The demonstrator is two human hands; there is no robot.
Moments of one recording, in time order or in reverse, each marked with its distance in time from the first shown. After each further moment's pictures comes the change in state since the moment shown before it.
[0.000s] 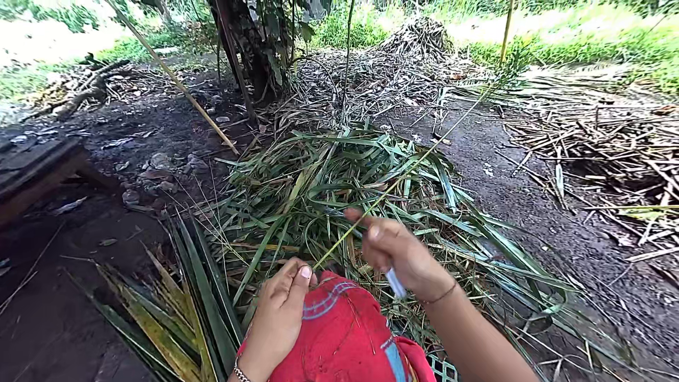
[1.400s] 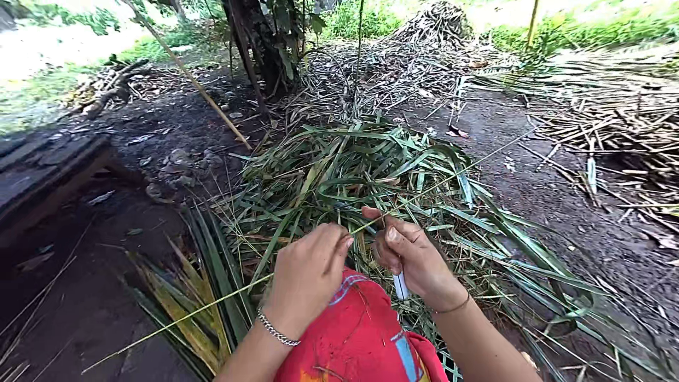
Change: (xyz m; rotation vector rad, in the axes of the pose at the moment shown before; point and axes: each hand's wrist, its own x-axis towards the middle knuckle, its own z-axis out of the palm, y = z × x) left_hand 0.033 0.030 0.007 0.647 0.034 0.567; right_hand -0.011 0.011 0.011 0.139 -0.007 -0.193
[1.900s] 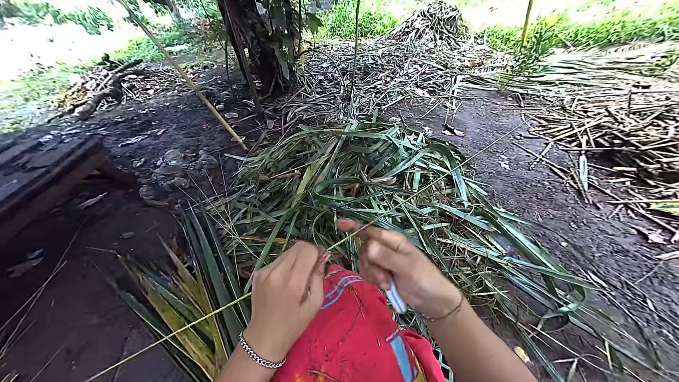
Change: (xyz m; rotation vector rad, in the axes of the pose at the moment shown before) left_hand -0.025 -0.009 -0.001 0.150 0.164 0.071; right_hand -0.003 -0.009 0.015 -0.030 -0.112 0.174
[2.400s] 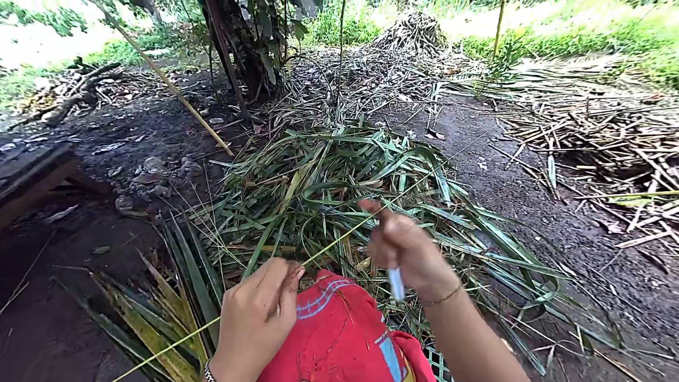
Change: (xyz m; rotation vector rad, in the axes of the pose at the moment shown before) left_hand -0.011 -0.013 -0.014 -0.058 -0.052 -0.043; right_hand -0.004 -0.009 -0.027 0.026 0.174 -0.085
